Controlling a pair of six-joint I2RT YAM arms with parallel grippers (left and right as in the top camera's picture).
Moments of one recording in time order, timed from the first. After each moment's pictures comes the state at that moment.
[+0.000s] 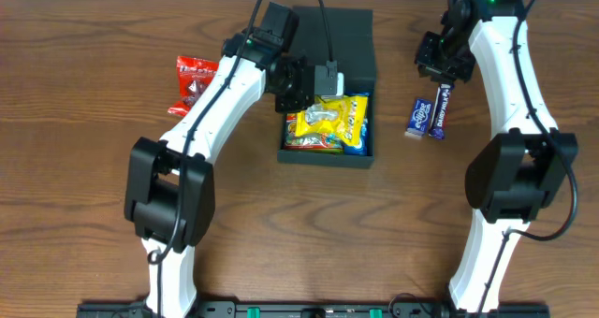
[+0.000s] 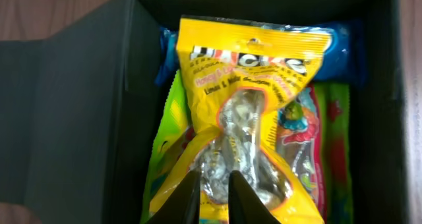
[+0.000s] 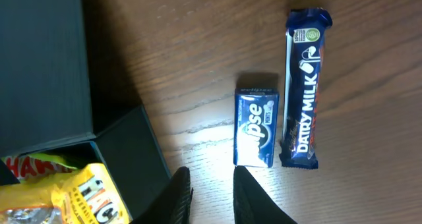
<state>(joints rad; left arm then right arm) -0.40 2.08 1.77 -0.87 0.48 1.17 0.03 2.21 2.13 -1.31 -0.08 0.41</state>
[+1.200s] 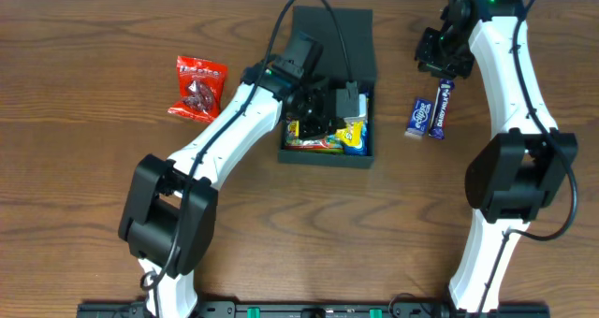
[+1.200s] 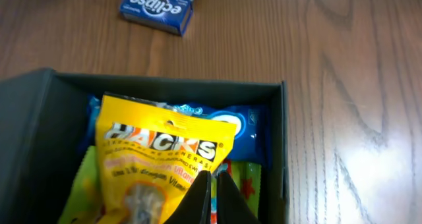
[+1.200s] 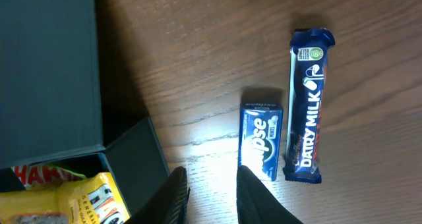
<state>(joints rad) -0.52 1.96 1.55 -0.72 0.61 0.96 0.03 2.21 2.13 -1.28 -0.08 0.40</state>
